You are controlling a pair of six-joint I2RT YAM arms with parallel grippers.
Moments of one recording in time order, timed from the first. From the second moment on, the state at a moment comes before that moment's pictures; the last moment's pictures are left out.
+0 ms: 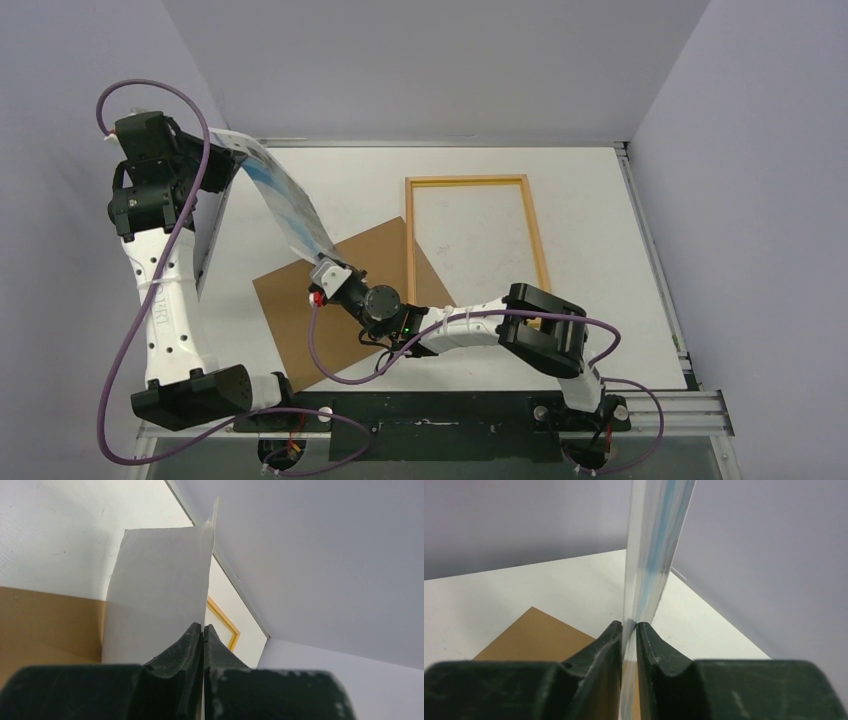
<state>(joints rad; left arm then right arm) 0.24 1.32 1.74 -0.90 0.18 -0.98 1.28 1.98 1.19 0.97 0.41 -0.46</state>
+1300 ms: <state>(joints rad) 0.24 1.28 1.79 -0.52 0.52 -0.78 0.91 1.50 1.34 0.11 -0.06 -0.21</state>
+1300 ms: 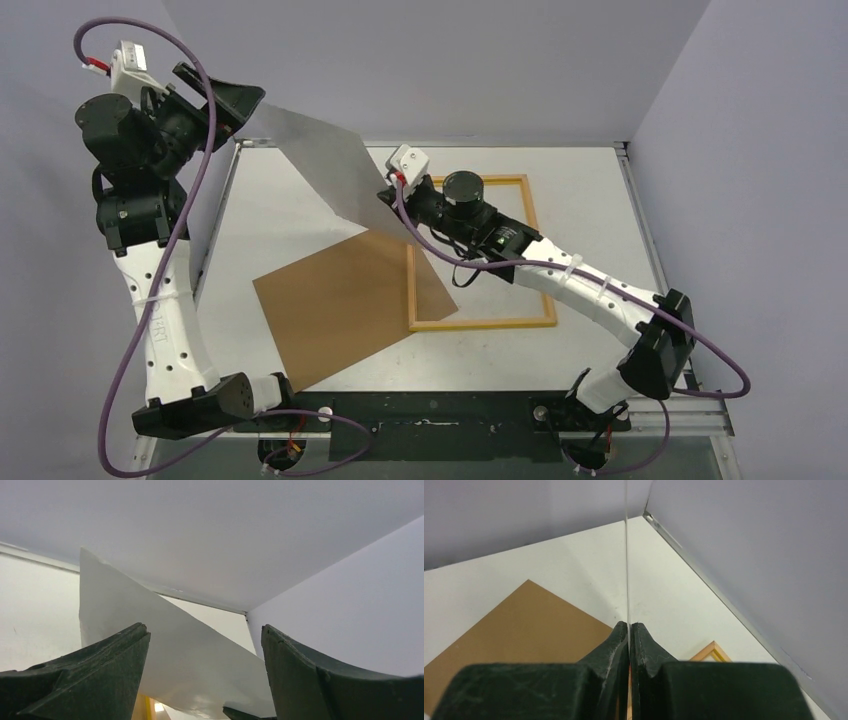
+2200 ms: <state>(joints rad) 0.20 1.35 1.64 -0.65 0.59 -0.65 0.18 1.72 1.67 -0.72 -0.62 0.47</state>
